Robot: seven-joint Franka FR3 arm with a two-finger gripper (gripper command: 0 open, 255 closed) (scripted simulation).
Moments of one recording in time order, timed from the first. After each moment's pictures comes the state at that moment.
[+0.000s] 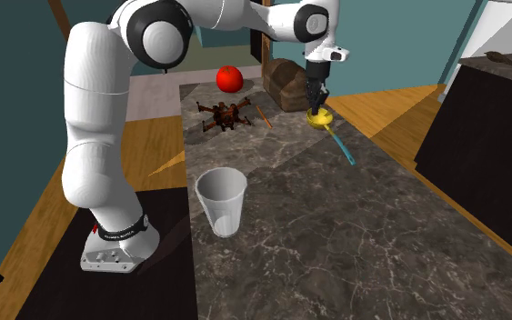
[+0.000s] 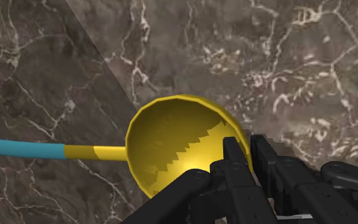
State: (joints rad) arm 0.32 0.38 0.10 -1.44 -0.14 1.79 0.31
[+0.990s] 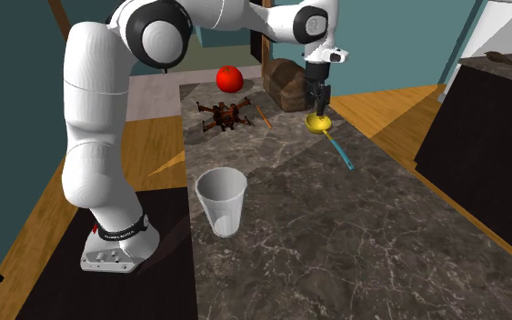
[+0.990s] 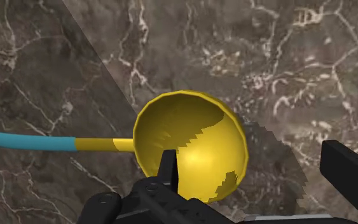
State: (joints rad) arm 0.32 0.38 0.10 -1.46 -0.14 1.80 0.31
